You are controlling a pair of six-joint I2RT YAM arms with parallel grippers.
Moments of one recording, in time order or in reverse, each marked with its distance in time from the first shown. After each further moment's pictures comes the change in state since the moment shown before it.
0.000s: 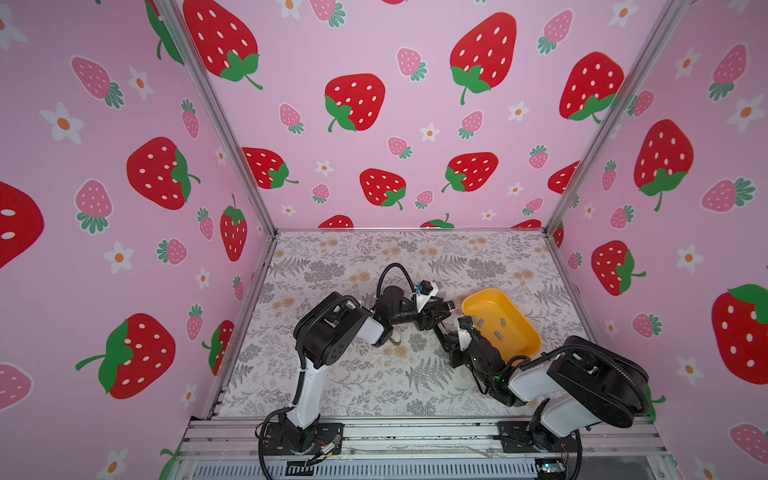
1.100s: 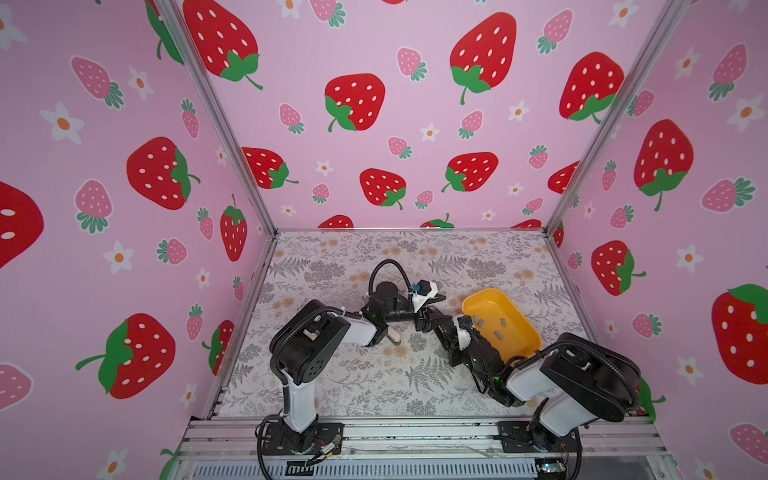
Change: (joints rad) left arm -0.003 -0.190 -0.066 -0.061 0.092 0.050; right arm 0.002 0.040 0.000 0.066 0.023 -0.010
